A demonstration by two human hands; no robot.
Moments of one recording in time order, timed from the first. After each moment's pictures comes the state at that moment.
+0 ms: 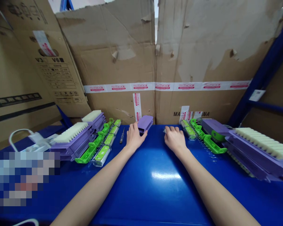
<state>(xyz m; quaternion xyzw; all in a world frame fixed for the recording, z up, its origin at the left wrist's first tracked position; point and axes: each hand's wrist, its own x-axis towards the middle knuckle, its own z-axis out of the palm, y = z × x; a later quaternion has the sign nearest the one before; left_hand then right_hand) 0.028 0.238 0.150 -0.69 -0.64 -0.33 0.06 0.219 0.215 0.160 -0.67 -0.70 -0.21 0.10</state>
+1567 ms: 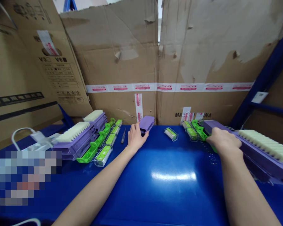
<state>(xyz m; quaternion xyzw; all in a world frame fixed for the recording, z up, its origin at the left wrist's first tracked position) 0.028 0.238 0.150 -0.70 -0.64 -0.33 0.08 0.335 0.184 0.223 -0.87 -0.48 -0.10 0.06</state>
